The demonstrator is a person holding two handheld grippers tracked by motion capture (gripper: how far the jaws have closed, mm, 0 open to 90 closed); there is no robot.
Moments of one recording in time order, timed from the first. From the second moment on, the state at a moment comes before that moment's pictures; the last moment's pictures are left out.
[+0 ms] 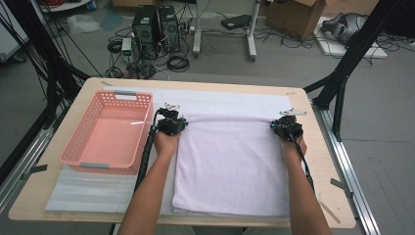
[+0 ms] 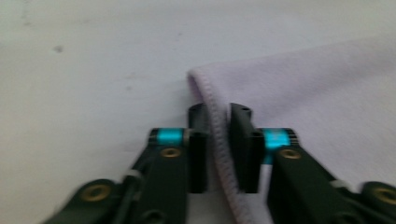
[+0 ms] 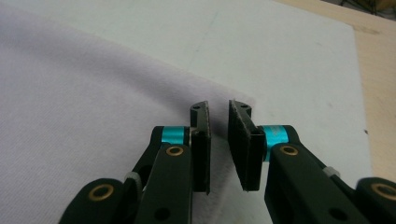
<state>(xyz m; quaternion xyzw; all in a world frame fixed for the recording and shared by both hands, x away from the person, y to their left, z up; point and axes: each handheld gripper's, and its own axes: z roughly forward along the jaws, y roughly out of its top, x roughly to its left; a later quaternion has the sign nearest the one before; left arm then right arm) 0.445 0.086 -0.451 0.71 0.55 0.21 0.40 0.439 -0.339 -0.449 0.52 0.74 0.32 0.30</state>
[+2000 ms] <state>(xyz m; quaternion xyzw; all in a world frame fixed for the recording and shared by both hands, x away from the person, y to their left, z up) 0.314 0.101 -0.439 0.73 0.39 0.14 0.54 0.273 -0.382 -0.419 0.45 0.74 0.44 0.25</state>
